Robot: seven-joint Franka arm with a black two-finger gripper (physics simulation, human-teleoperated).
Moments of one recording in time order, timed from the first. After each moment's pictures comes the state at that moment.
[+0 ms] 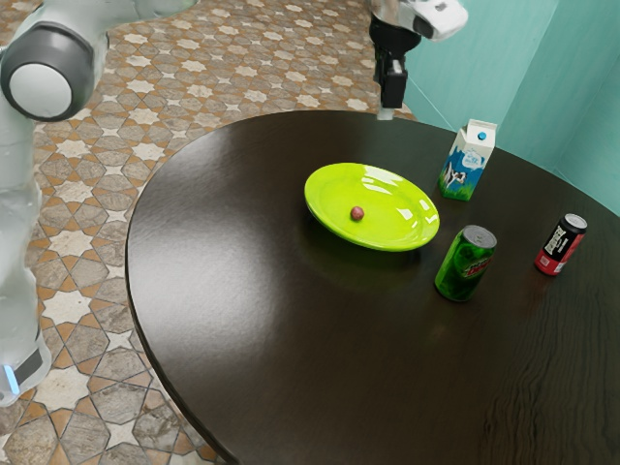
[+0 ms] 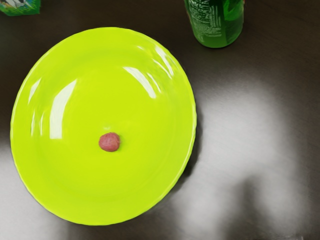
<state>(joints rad) -0.19 0.09 0.01 -1.13 0.24 1.39 0.12</state>
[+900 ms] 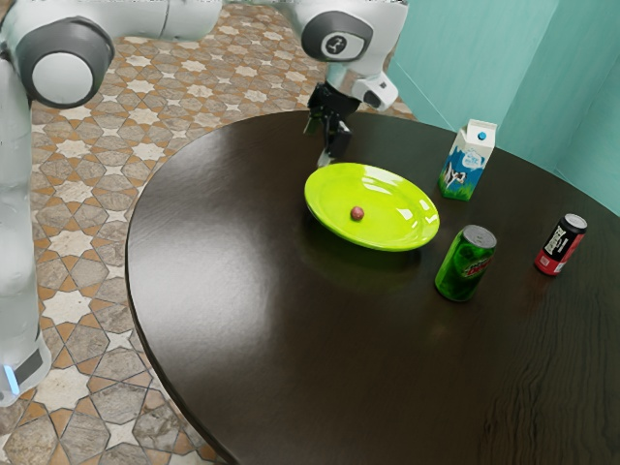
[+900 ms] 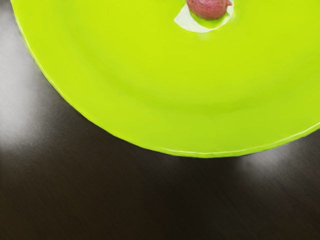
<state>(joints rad) 0.13 0.08 0.00 -1.59 0.17 1.60 0.06</state>
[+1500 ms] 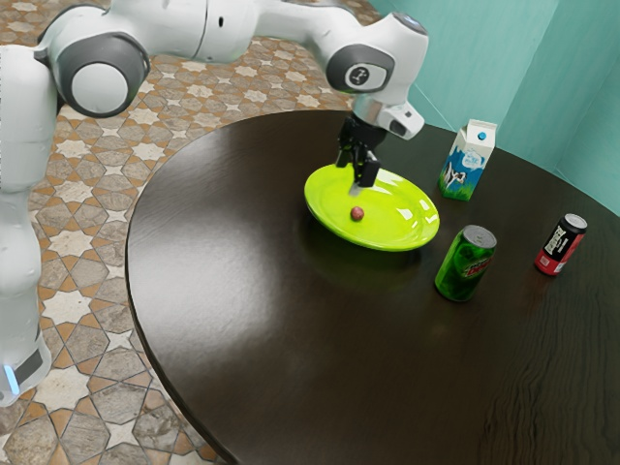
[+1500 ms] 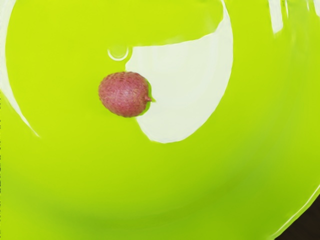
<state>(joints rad) 0.30 0.24 -0.22 -1.48 0.12 1.69 0.08</state>
